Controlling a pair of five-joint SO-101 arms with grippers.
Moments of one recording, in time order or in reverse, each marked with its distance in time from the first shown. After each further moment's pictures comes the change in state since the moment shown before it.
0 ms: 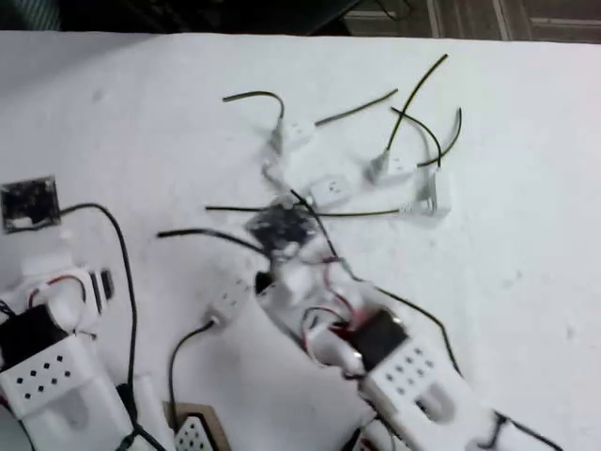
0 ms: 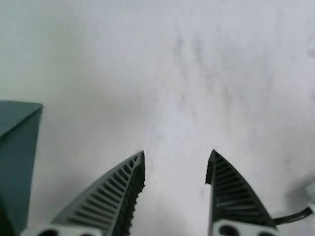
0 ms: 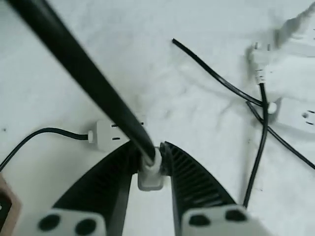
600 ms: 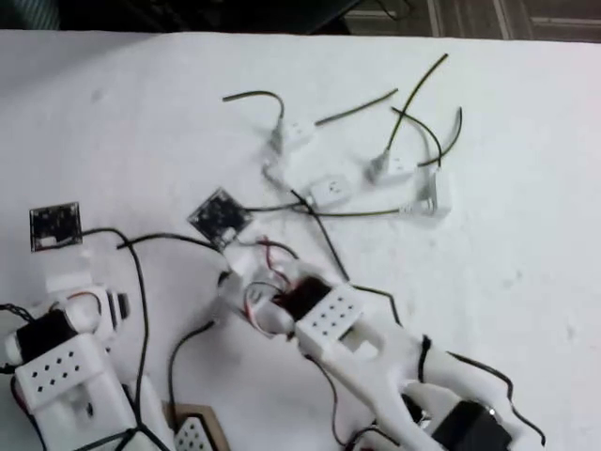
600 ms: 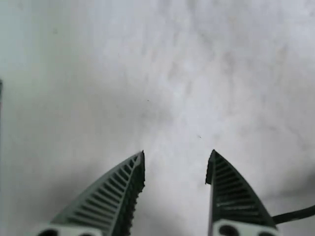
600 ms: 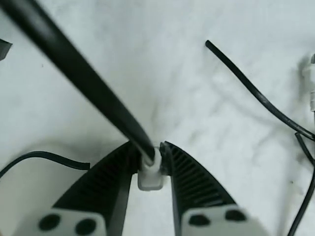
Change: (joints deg) left arm -0.4 0.0 11.0 -6.5 -0.7; right arm -3.3 28.6 -7.2 -16.4 0.0
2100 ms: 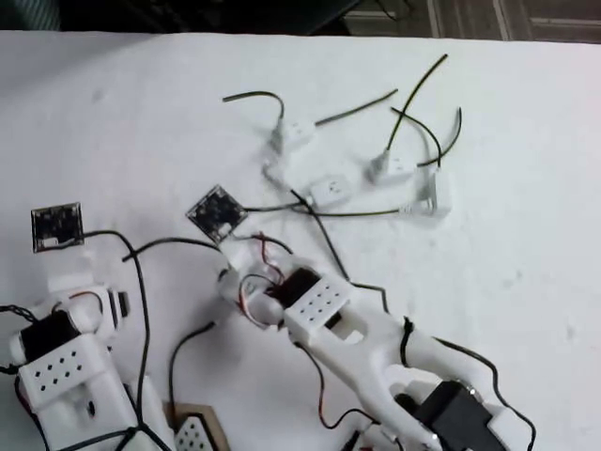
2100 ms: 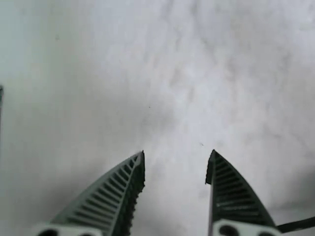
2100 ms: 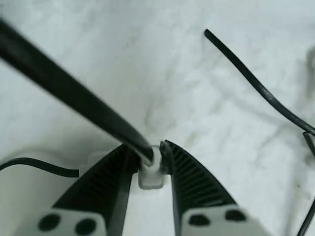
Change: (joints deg) left arm 0.0 0.0 2.1 -3.7 0.0; right arm 0.7 7.9 -2.3 -1.7 0.0
